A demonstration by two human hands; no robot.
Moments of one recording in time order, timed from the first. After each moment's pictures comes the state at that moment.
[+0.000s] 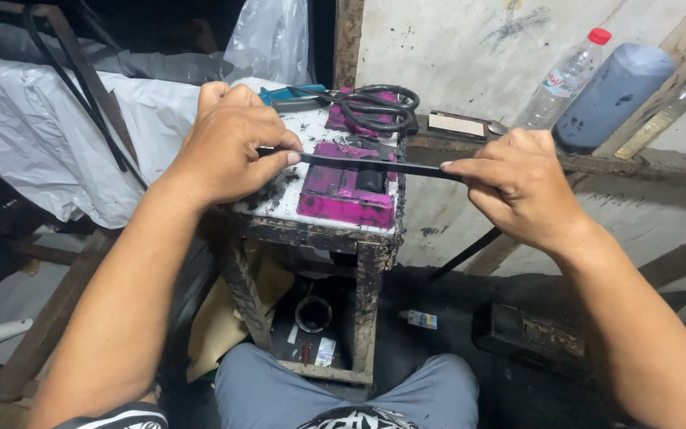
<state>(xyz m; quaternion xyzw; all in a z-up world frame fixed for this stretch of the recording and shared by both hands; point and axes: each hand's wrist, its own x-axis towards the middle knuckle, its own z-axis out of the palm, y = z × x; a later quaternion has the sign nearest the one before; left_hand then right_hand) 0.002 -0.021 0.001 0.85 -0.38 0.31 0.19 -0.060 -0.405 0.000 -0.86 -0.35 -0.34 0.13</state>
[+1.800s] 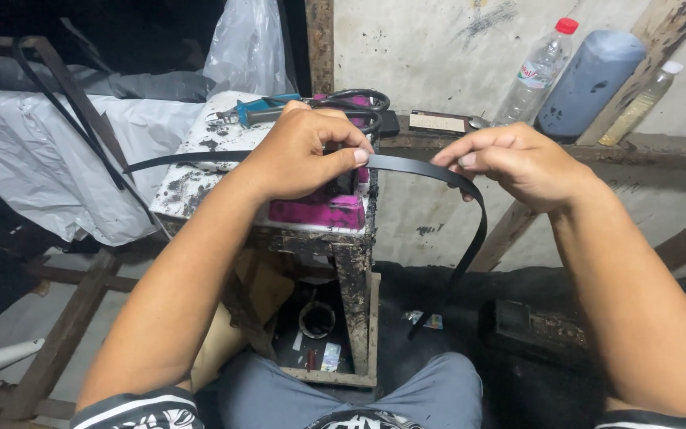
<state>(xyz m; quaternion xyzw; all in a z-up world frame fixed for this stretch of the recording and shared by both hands) -0.002 -0.119 0.024 0.78 -0.50 0.22 0.32 -0.033 -0.445 0.013 -0.78 -0.19 0.06 0.59</state>
